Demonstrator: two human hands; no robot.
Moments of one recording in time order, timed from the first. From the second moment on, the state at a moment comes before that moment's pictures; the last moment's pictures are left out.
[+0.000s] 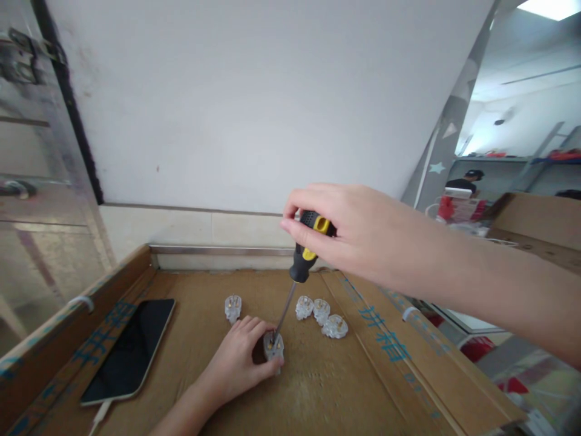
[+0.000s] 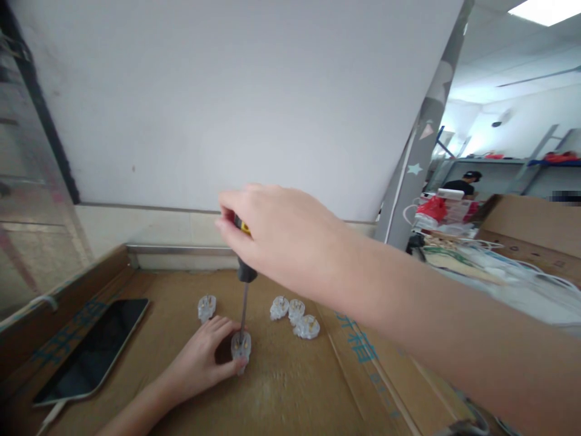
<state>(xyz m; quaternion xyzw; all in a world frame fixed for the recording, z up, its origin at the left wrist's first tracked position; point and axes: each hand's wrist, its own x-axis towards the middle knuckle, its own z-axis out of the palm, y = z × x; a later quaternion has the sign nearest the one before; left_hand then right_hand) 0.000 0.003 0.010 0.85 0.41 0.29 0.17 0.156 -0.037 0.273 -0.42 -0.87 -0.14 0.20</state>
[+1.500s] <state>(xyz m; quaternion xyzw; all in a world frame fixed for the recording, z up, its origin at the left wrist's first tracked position) 0.001 0.002 0.014 0.85 0.41 0.28 0.19 0.158 -0.040 0.265 -0.45 -0.85 -0.19 0.18</state>
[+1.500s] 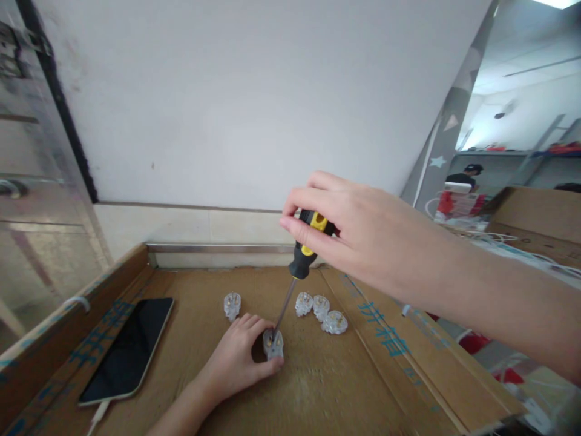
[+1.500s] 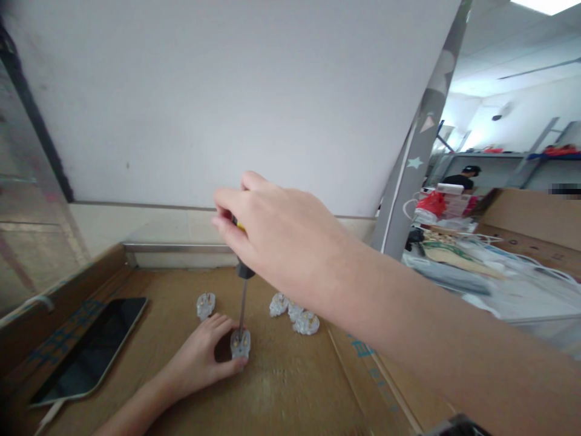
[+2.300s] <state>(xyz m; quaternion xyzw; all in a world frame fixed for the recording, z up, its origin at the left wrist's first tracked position) 0.000 0.001 0.015 0.84 0.41 0.29 0.19 0.159 -0.048 0.260 -0.42 -0.87 -0.16 0.18</state>
